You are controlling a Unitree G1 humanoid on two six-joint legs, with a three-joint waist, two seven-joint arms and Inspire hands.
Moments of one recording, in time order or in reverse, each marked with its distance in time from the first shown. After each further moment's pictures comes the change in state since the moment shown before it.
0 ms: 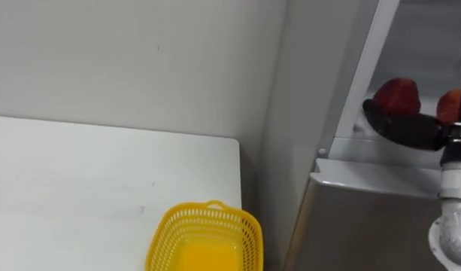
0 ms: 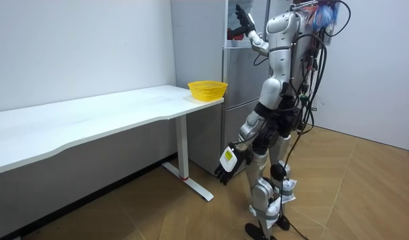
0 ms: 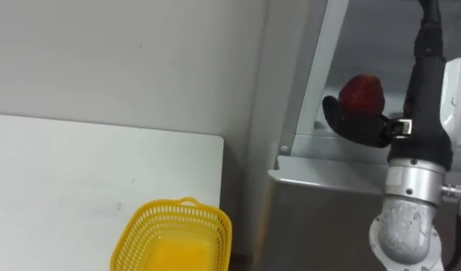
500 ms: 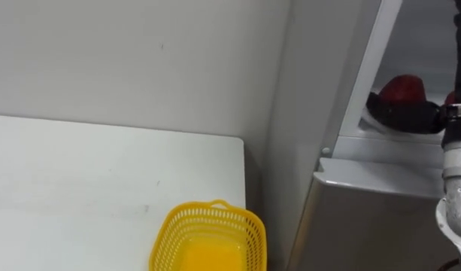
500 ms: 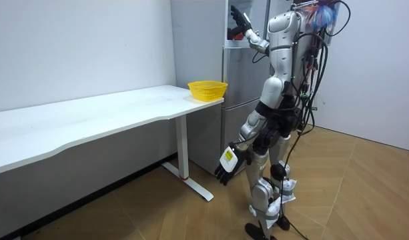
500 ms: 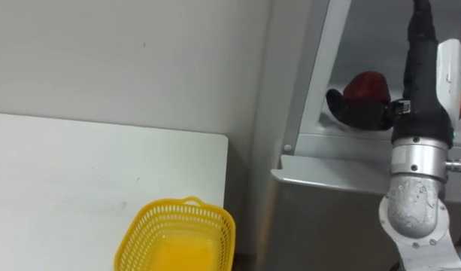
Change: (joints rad) left arm 0.001 0.002 0.001 -0.001 0.000 0.000 -0.019; right arm -0.056 -0.062 0.023 0.135 0.048 0.007 0.035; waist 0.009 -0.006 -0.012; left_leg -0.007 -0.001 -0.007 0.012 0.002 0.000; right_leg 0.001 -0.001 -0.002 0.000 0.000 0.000
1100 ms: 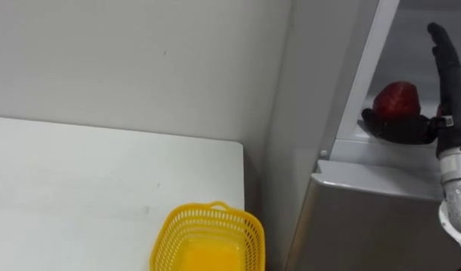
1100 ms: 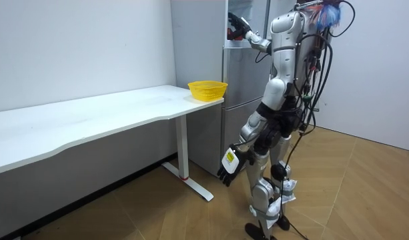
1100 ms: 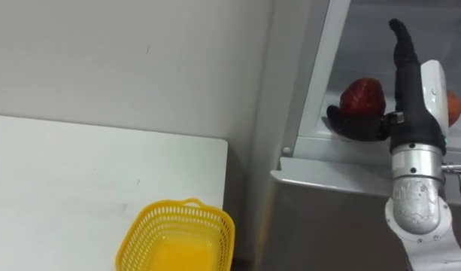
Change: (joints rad) left arm 0.012 0.020 0.018 -0.020 0.018 0.021 -0.066; right arm -0.029 -0.019 0.015 0.109 0.042 0.019 0.109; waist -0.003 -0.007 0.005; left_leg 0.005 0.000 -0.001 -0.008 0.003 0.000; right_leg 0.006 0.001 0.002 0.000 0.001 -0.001
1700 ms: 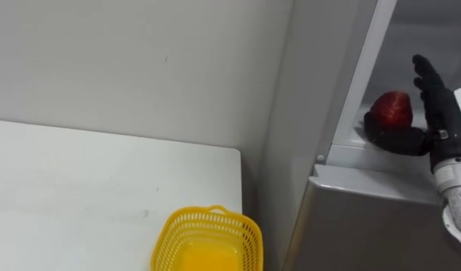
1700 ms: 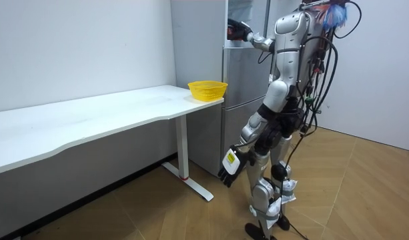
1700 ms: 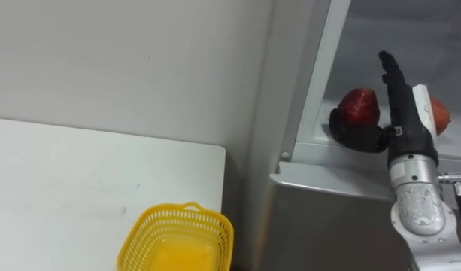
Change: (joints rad) left arm -0.003 0.000 0.003 -0.012 -0.001 0.058 -0.017; right arm -0.003 -0.002 -0.004 0.091 0.177 0.041 0.160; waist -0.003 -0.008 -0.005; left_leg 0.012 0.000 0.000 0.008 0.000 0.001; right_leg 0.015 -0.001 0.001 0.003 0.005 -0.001
